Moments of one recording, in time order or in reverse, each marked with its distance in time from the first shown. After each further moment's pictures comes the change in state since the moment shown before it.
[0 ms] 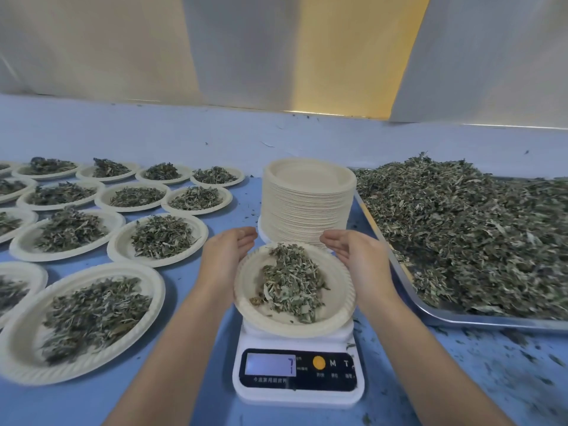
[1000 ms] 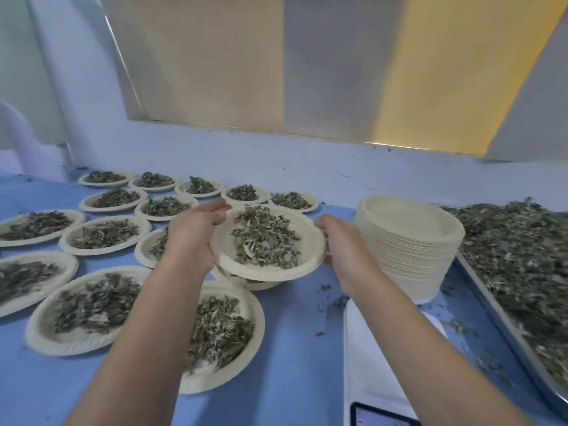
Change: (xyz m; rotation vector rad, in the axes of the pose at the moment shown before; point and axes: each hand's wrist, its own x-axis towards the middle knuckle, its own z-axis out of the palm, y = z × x) left_hand 0.040 0.098 -0.142 -0.157 0.233 0.077; right_hand 0.005 -0.039 0.167 -0.127 -0.328 0.062
